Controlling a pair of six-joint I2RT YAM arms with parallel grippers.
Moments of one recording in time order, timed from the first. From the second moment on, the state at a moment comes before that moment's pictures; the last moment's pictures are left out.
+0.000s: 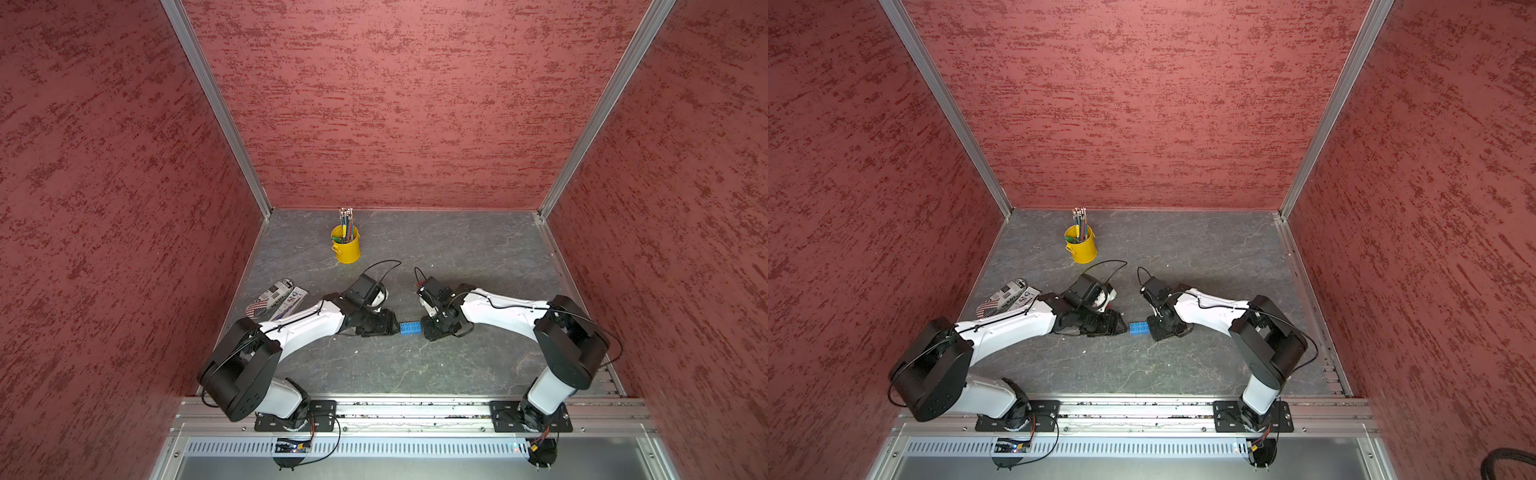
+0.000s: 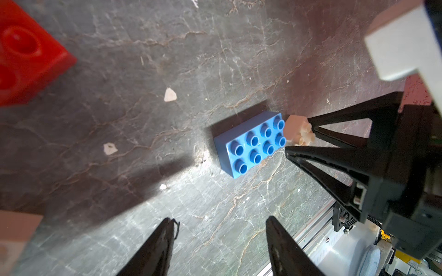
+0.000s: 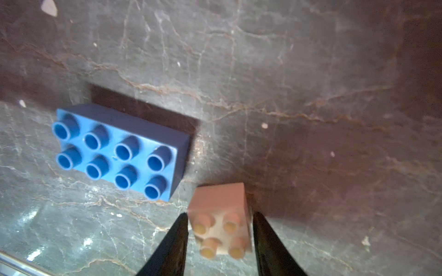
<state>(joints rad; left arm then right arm) -0.64 1.43 0.75 -0.43 0.39 -0.60 0.79 1.71 1.01 -0.69 -0.10 0.44</state>
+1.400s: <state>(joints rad) -0.54 1.33 0.69 -0.43 0.48 -0.53 0.81 1.75 1.15 -0.72 -0.12 0.77</state>
